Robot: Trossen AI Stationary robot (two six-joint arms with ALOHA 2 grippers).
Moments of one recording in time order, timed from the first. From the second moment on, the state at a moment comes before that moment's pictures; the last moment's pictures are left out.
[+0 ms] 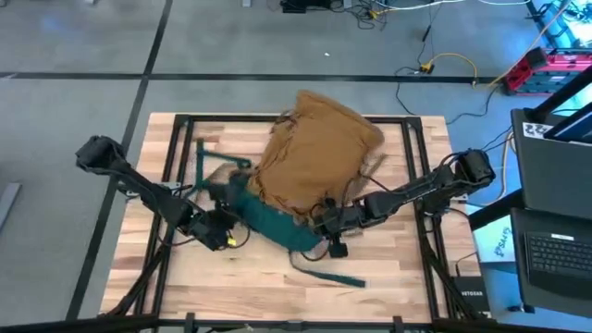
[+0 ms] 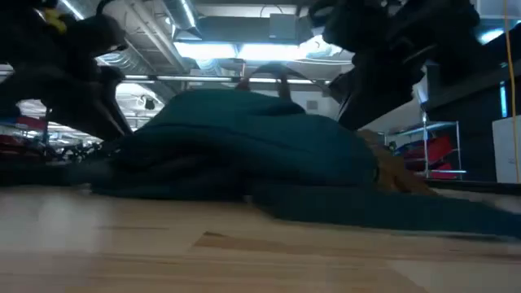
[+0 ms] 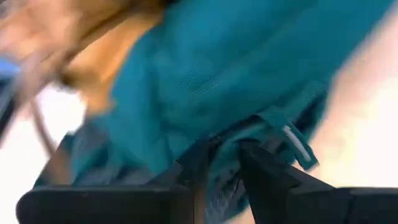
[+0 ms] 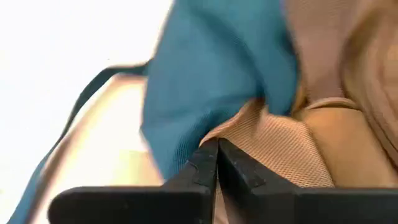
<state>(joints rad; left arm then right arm) -0.54 1.26 0.55 -0.41 -0.78 -0.48 0.30 1.62 0.89 -0.16 0.03 0.08</state>
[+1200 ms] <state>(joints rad) -0.53 1.36 0.55 0.11 -0.70 -0.06 0.33 1.54 0.98 -0.87 0.89 0.53</state>
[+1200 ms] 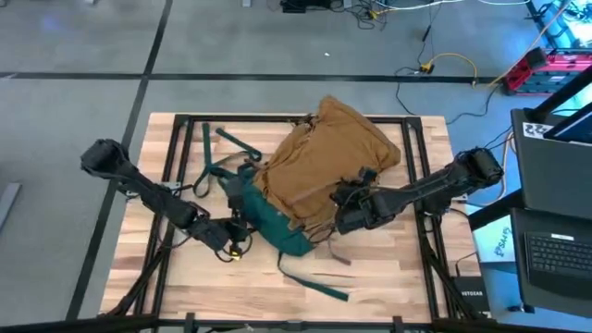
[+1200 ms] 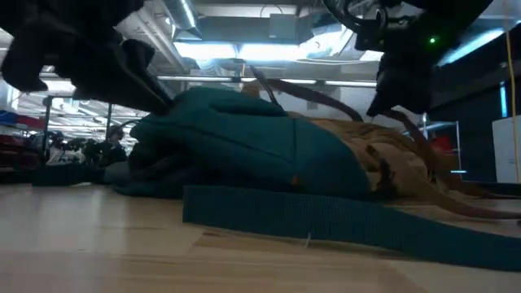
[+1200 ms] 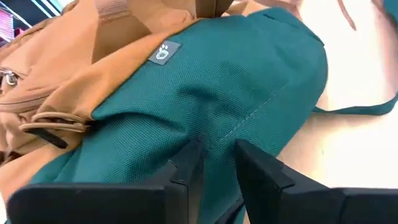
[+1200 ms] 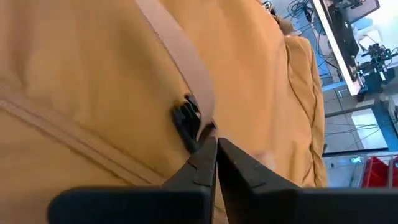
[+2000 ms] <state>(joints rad) -0.56 1.27 0.55 0.05 -0.82 0.09 0.32 1.54 0.98 -0.54 0.81 0.30</state>
